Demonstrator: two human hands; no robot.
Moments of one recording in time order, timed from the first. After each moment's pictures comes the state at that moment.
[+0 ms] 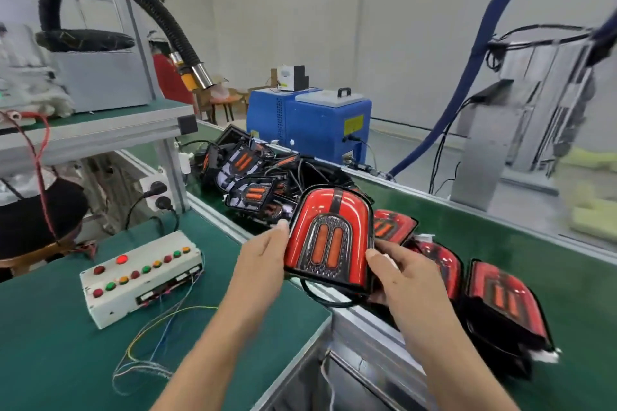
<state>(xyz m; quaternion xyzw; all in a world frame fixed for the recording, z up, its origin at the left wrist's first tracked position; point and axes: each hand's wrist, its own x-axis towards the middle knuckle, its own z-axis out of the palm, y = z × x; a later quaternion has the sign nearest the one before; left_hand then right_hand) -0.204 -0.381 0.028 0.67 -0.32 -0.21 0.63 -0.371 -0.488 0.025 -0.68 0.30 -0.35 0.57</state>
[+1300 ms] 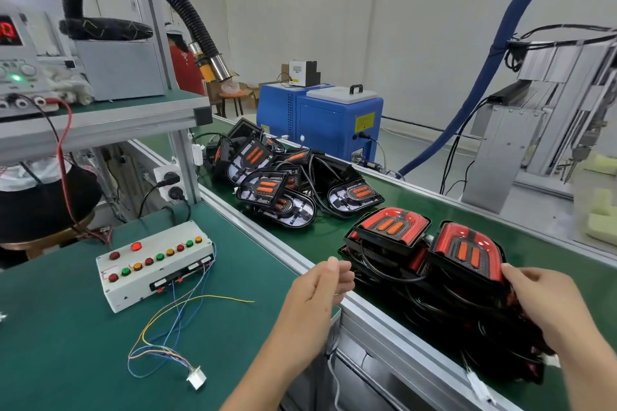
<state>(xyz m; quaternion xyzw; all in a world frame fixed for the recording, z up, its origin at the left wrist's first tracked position) -0.245 -0.387 -0.027 0.62 -0.34 -0.29 0.65 -0.474 -0.627 -0.018 -0.66 0.61 -0.31 0.31</state>
